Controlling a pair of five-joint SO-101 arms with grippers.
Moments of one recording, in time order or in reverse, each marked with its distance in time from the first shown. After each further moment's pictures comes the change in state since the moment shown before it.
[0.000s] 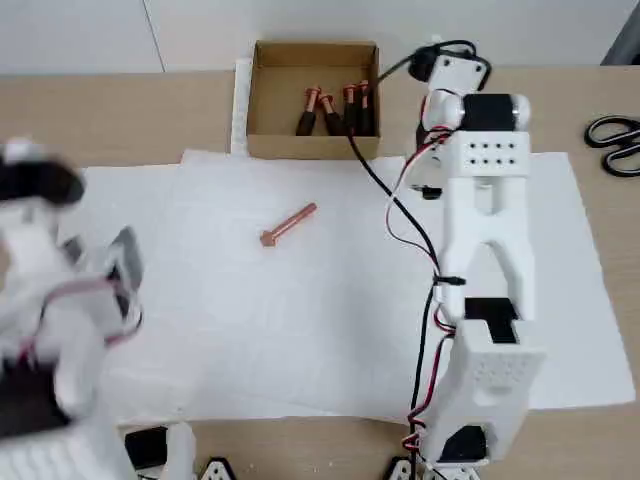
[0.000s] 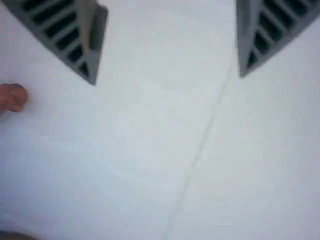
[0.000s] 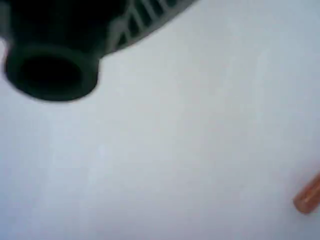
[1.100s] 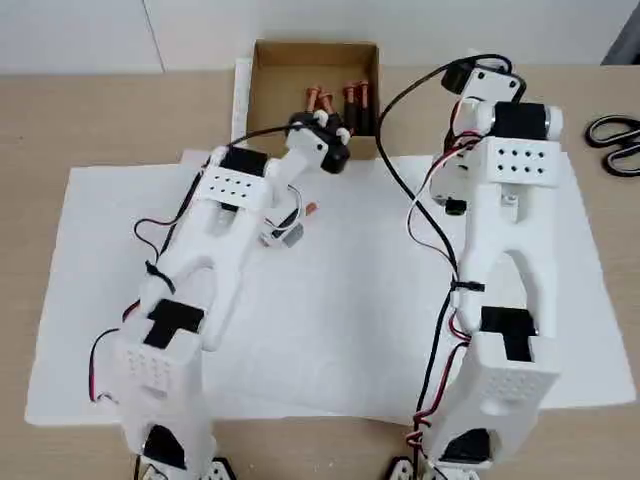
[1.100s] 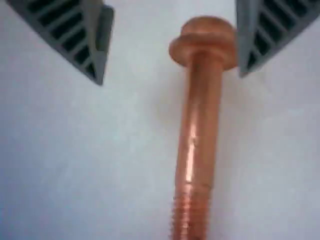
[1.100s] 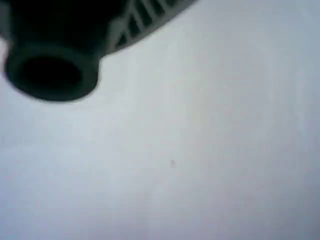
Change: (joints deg) left arm 28.1 79.6 -27.7 -13.3 -25.8; right arm 4.7 -4.1 7.3 0.1 0.0
